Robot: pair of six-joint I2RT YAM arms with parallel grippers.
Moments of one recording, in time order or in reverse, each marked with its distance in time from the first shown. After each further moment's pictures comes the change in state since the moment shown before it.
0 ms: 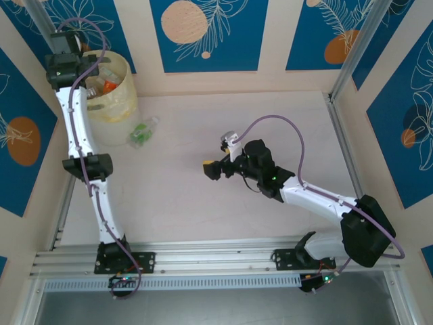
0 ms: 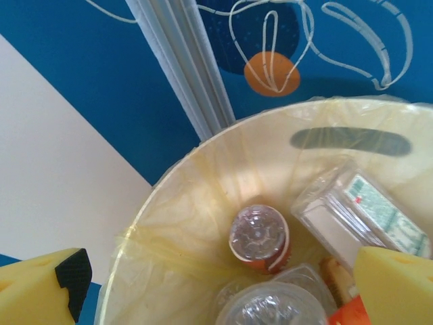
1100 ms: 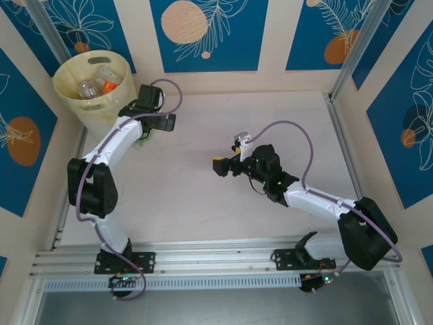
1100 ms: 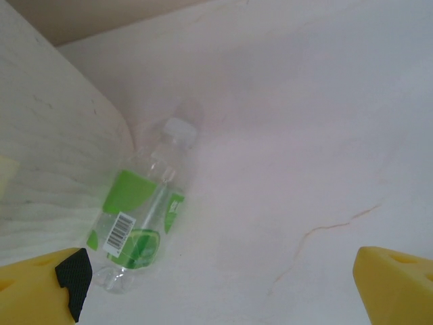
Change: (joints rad) left arm -0.448 -0.577 -1.488 0.497 0.077 -0.105; right arm -0.082 -0.026 -0.135 0.167 0.046 0.097
